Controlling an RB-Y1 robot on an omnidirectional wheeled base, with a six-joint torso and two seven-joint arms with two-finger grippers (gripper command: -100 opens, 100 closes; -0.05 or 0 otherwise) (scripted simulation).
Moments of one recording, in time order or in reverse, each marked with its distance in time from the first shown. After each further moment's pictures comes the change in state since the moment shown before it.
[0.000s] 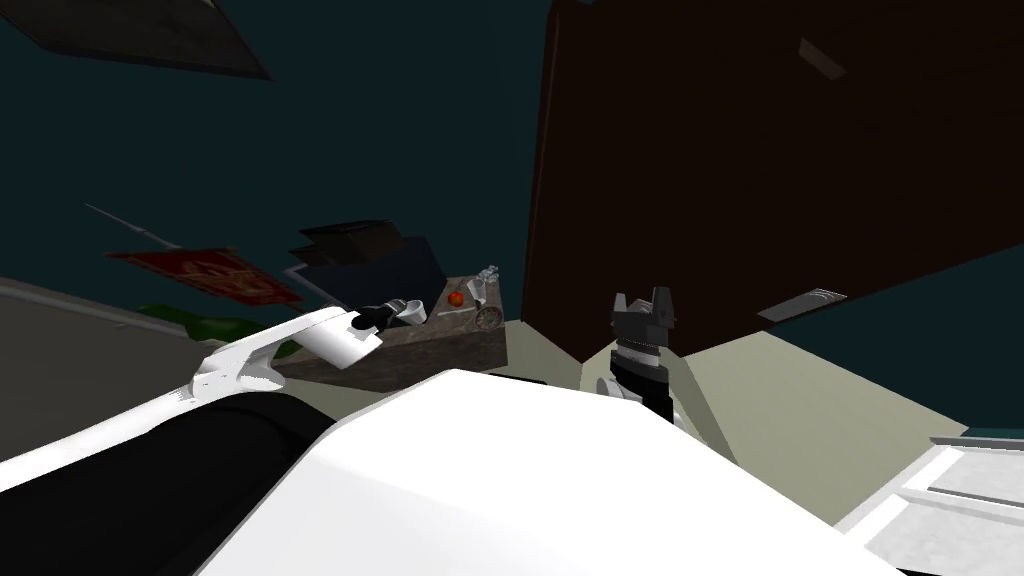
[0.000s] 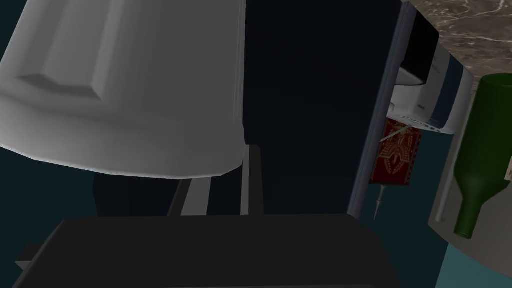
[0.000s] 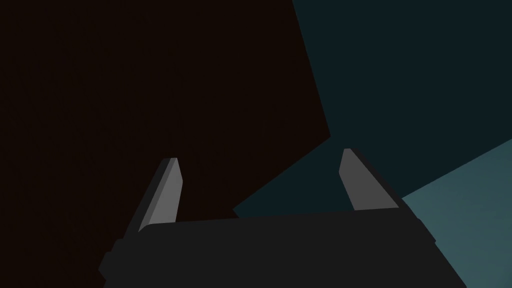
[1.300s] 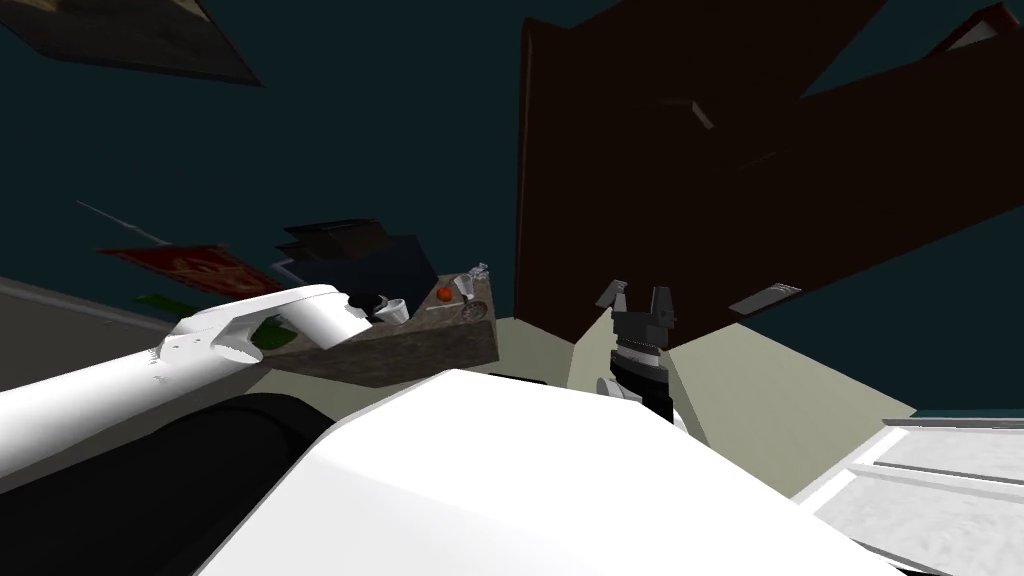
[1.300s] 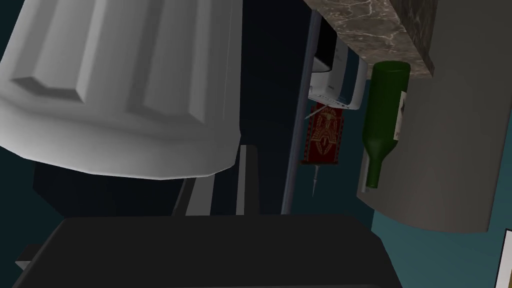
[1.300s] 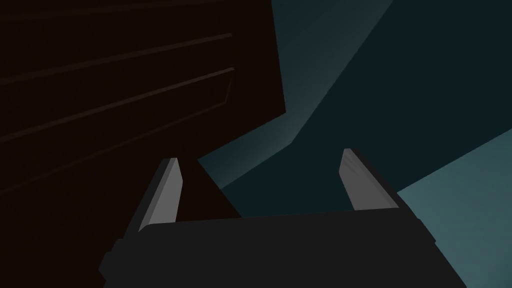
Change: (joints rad) left arm 0.063 0.203 0.150 0.058 0.222 0.224 0.127; right arm 0.000 0.000 0.000 0.000 0.000 0.000 0.000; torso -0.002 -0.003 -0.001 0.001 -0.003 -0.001
